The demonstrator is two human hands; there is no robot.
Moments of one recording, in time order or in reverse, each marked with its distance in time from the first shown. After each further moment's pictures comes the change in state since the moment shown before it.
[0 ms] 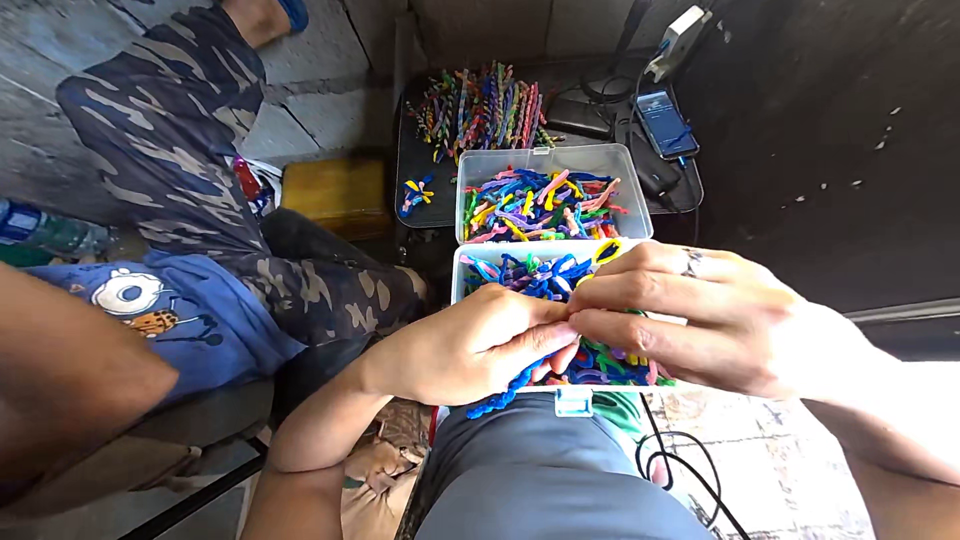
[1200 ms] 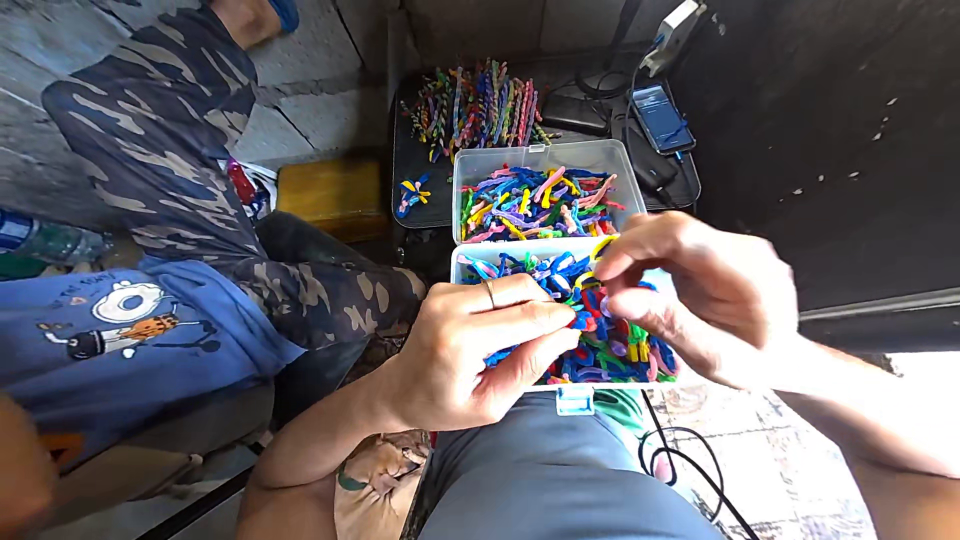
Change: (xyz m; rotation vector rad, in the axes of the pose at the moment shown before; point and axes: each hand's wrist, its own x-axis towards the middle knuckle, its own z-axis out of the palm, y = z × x) left_hand -0.007 -0.005 0.012 0.492 0.434 0.408; right_hand -0.005 -0.002 0.014 0.344 0.227 0.373
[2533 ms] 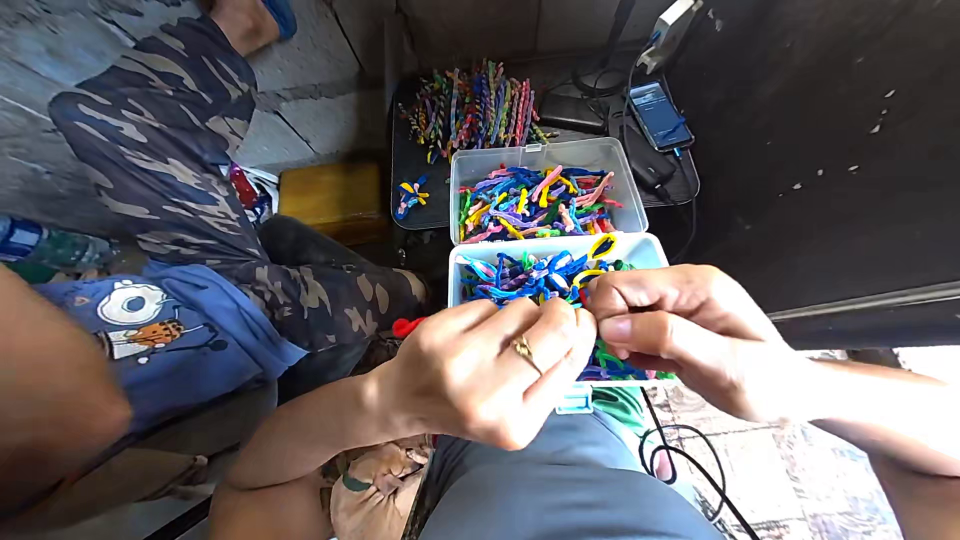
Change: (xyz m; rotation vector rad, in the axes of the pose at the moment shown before) left_hand 0.004 0.015 0.004 0.826 -0.104 0.374; right_hand -0.007 -0.024 0.006 0.508 -0.094 0.435
